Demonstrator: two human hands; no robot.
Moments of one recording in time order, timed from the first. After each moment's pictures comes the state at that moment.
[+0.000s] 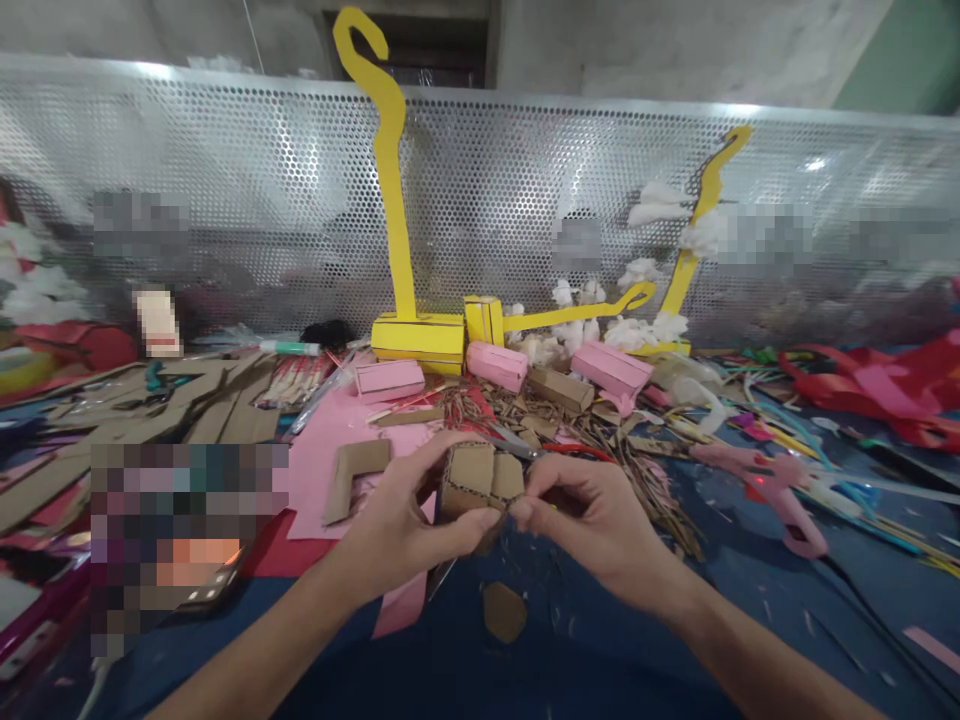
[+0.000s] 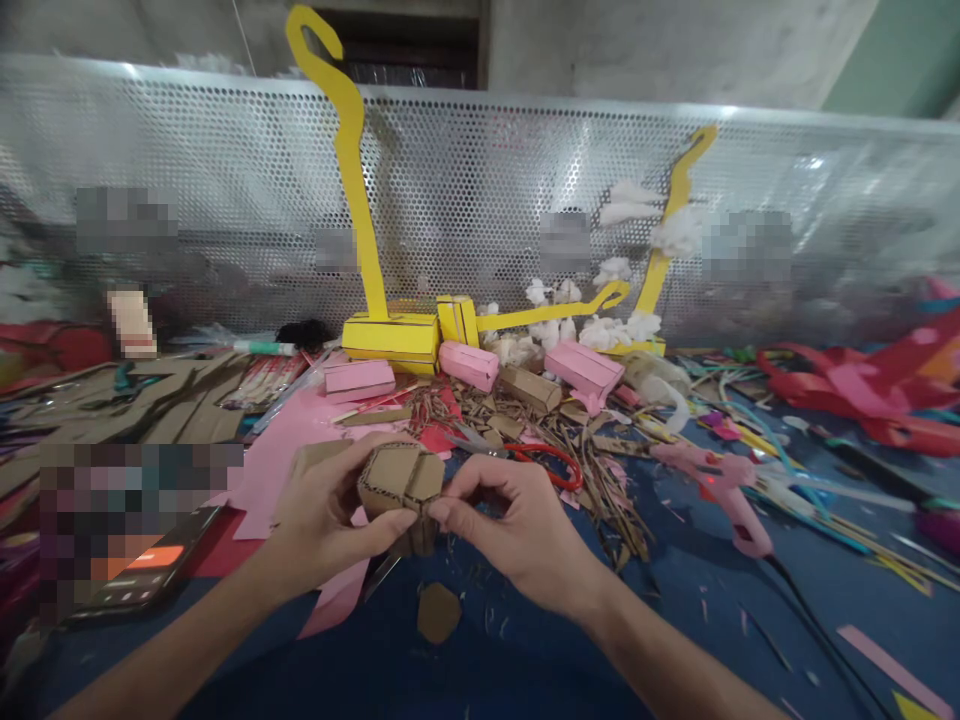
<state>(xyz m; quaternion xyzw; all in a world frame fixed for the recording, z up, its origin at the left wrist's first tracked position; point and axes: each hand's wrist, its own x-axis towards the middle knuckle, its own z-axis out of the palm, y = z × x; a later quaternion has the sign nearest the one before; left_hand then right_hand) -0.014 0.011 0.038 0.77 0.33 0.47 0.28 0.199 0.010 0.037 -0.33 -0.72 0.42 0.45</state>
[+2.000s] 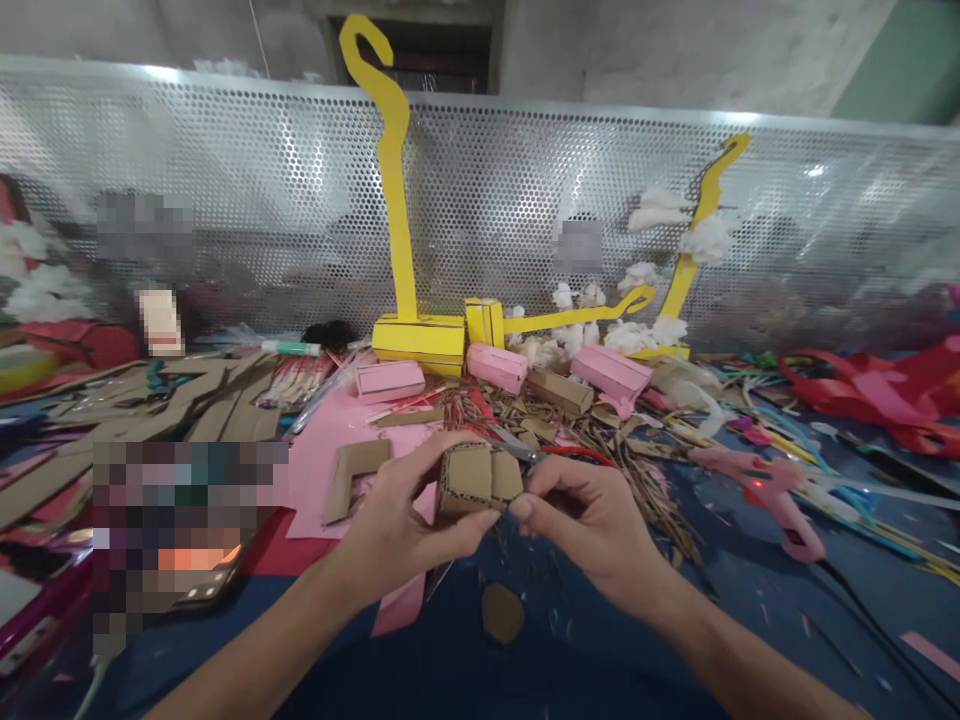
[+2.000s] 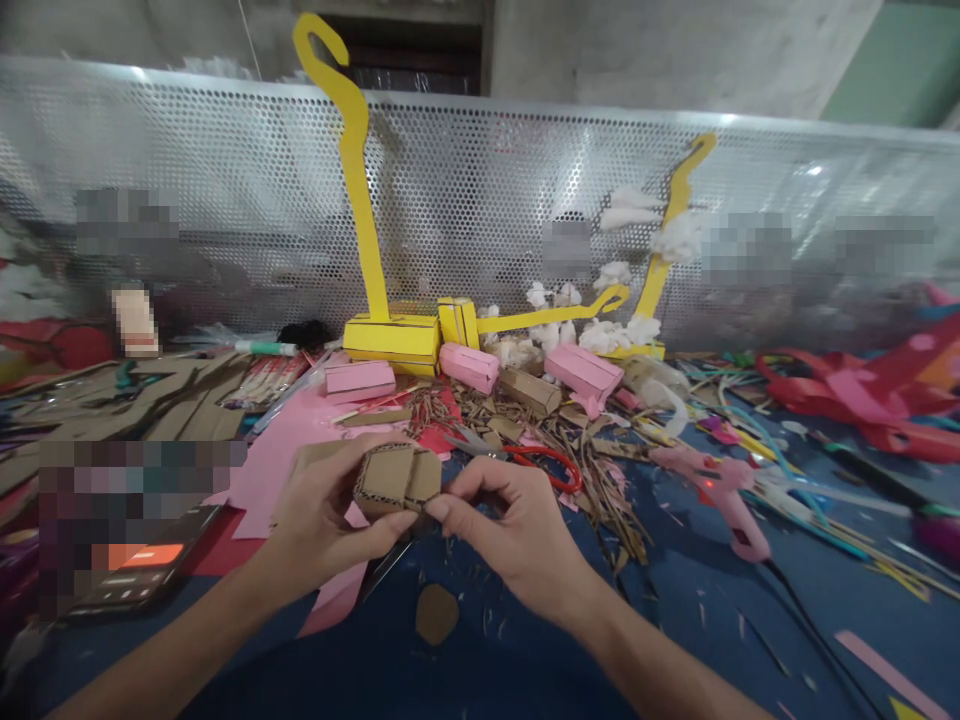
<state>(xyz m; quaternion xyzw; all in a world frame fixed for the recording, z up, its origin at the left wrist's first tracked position) -0.016 0.009 0.039 0.80 0.34 0.47 0.15 0.197 0.007 0.032 -0.35 -0.70 0.41 0.47</state>
